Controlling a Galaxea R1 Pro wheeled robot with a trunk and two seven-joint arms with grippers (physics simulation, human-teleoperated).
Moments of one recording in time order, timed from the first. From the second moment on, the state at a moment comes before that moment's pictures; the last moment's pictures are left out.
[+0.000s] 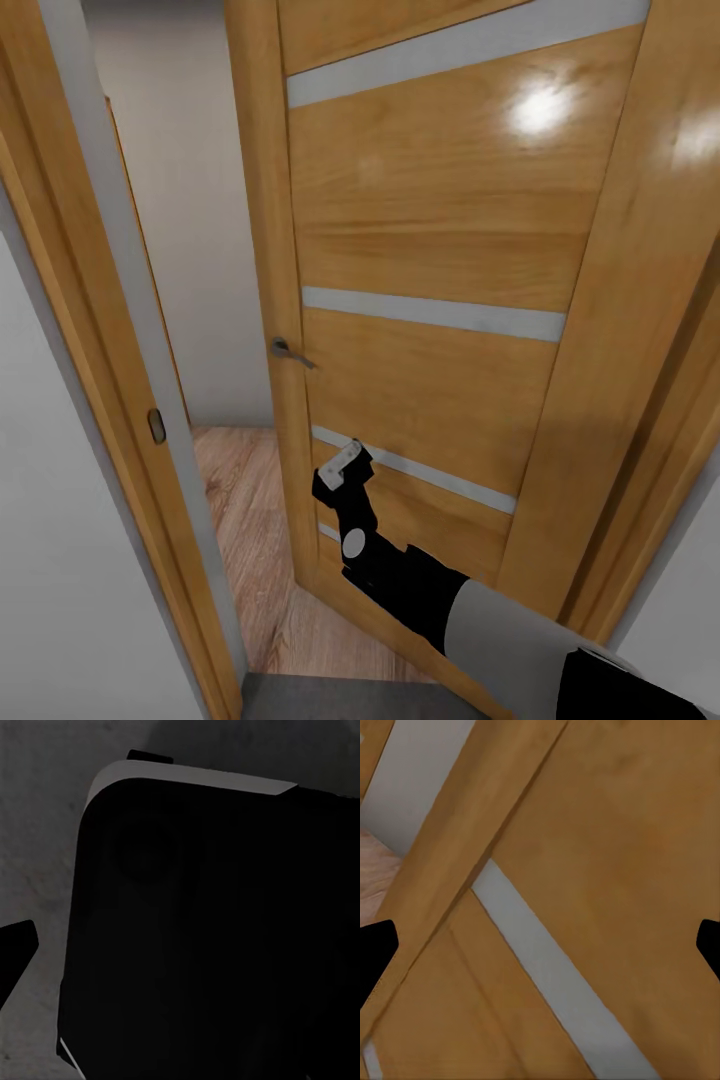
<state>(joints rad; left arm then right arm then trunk) 0.00 -0.02 0.01 -0.08 0.19 -0.01 0.00 -0.83 0.17 1.08 -0.74 -0.11 0.14 -0.55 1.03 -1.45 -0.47</state>
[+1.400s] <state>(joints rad) 0.00 -0.02 0.01 -0.09 0.19 -0.01 0.00 -0.89 0.17 0.98 -0.53 -0.03 0.08 -0.36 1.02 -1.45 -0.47</state>
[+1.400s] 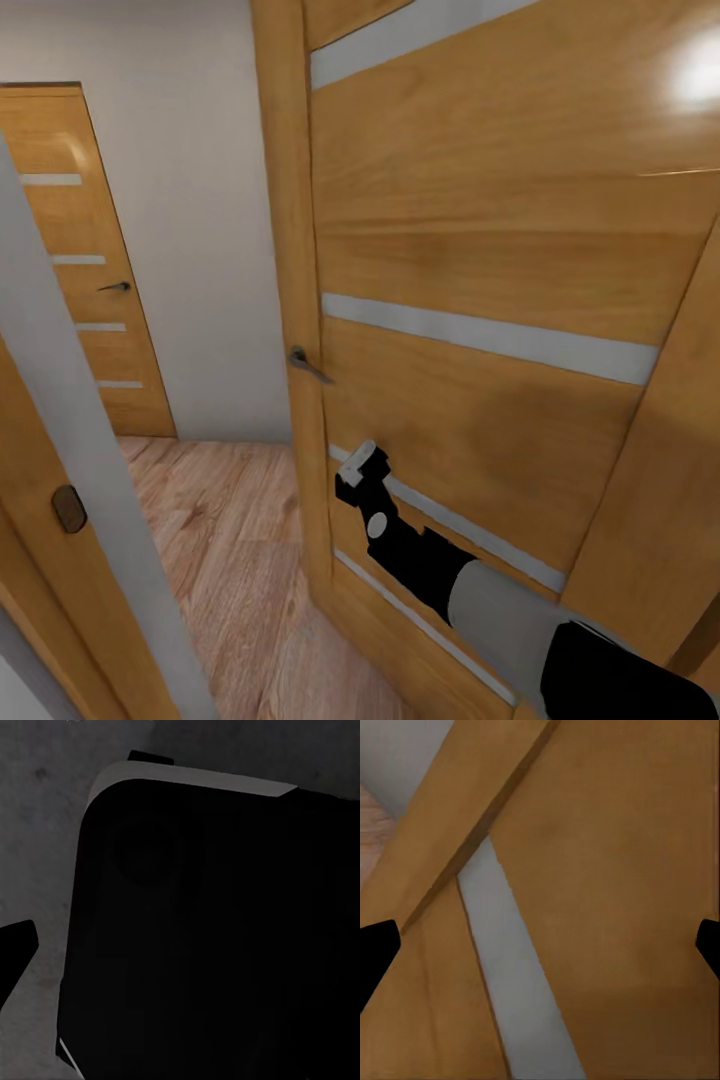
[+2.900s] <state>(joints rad) 0.00 -0.02 0.01 -0.09 0.19 -0.01 0.00 -1.02 0.17 0.91 -0.39 -0.03 0.08 -0.31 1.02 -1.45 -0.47</state>
